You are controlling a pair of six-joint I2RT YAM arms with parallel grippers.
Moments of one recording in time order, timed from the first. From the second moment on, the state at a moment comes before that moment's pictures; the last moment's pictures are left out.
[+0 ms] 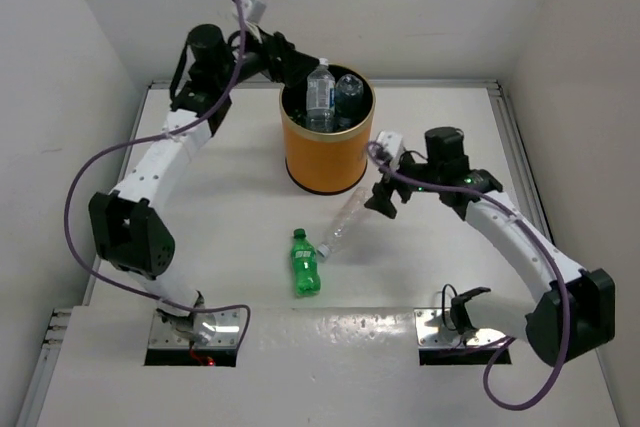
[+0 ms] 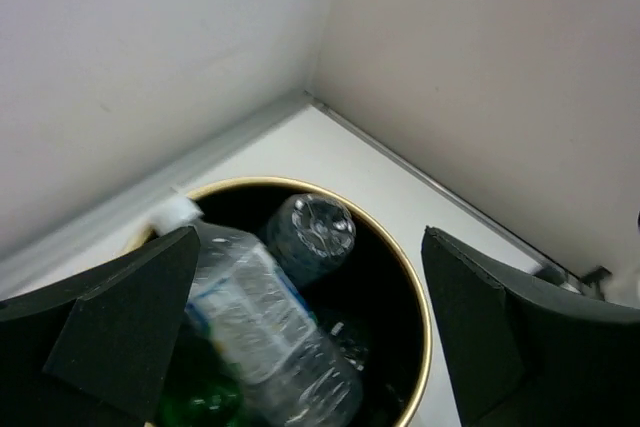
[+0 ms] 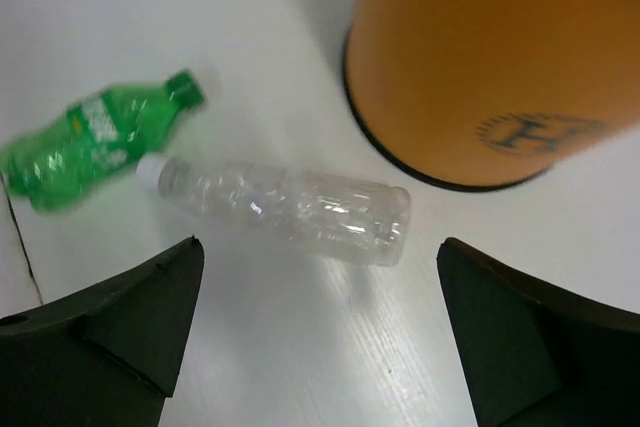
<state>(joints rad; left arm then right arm) -0.29 1.66 1.59 0.16 0.64 -0.32 0.29 1.16 0.86 -0.34 -0.66 -0.44</state>
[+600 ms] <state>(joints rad) -0.01 1.14 1.31 -0.03 0.70 -0.16 0.64 1.55 1.02 -0.70 -0.57 -1.35</state>
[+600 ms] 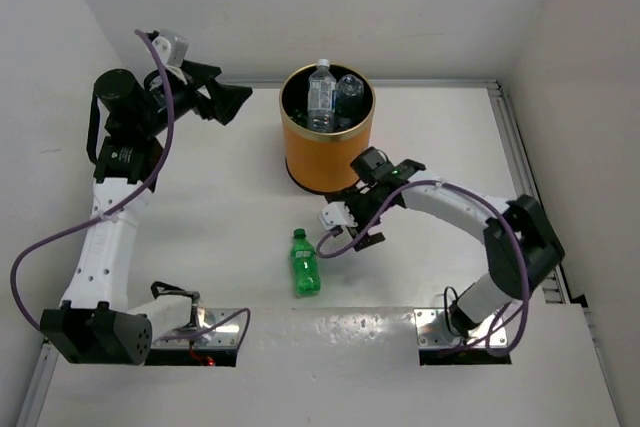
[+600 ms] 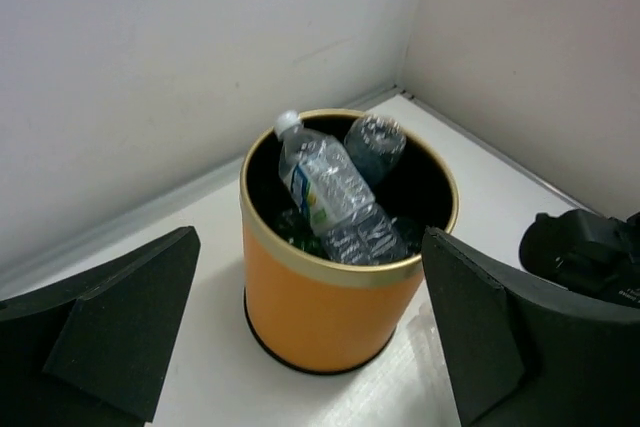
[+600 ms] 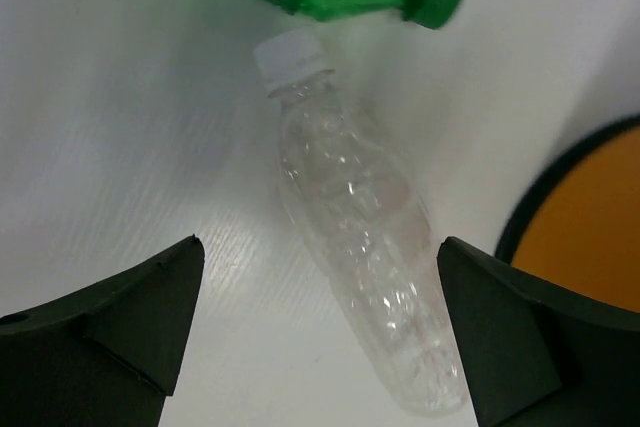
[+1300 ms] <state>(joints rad) 0.06 1.12 1.23 -0.07 0.78 -0.18 0.74 1.60 0.99 -0.67 -0.35 -1.53</state>
